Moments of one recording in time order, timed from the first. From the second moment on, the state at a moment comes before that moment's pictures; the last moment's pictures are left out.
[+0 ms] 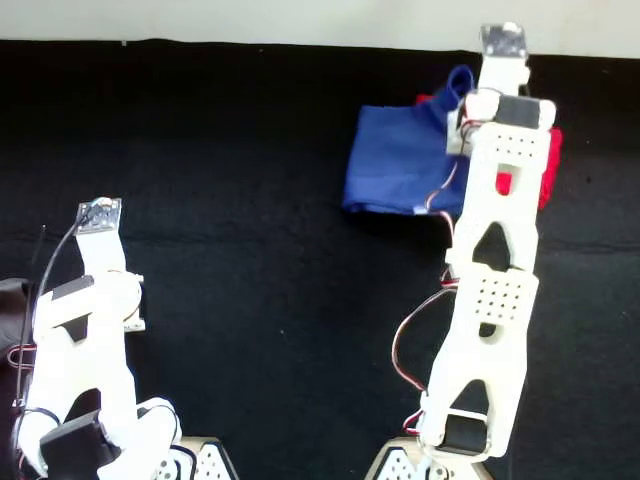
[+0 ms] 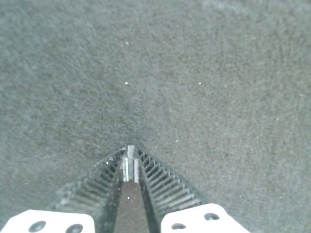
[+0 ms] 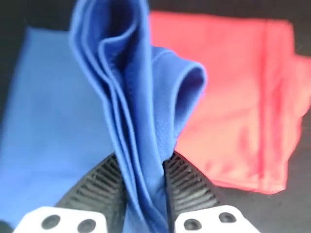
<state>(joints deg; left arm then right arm) -31.3 -21.2 62.6 37.1 -17.4 3.6 52.0 -74.7 85.1 8.0</state>
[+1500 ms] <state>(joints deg) -31.3 -21.2 62.6 37.1 -17.4 15.9 53.5 -65.9 64.6 27.5</state>
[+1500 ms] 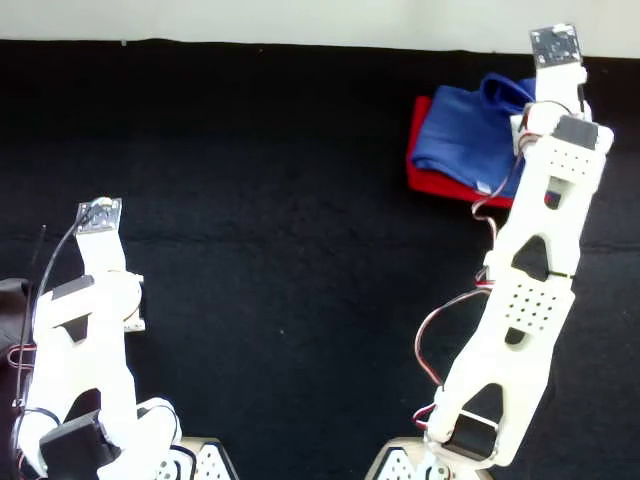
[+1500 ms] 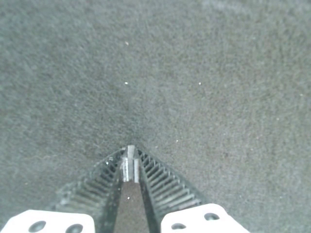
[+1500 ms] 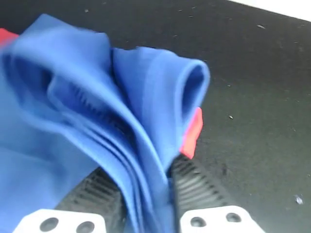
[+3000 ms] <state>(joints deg) -31.3 -21.2 62.6 37.1 -17.4 16.9 52.0 -67.6 64.0 -4.1</state>
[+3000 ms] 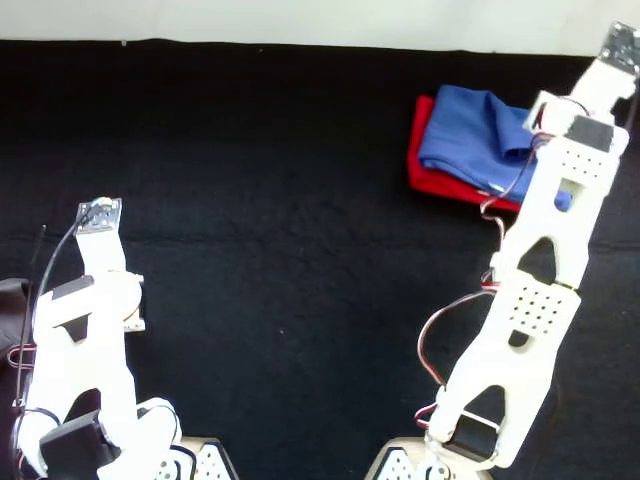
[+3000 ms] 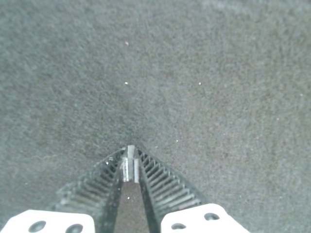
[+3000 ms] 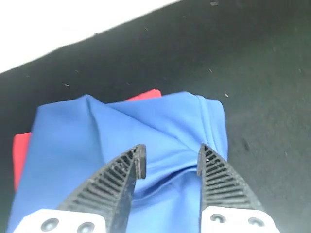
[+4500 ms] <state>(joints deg) -31.3 -21.2 62.6 37.1 -17.4 21.8 62.8 -76.4 40.0 10.3</state>
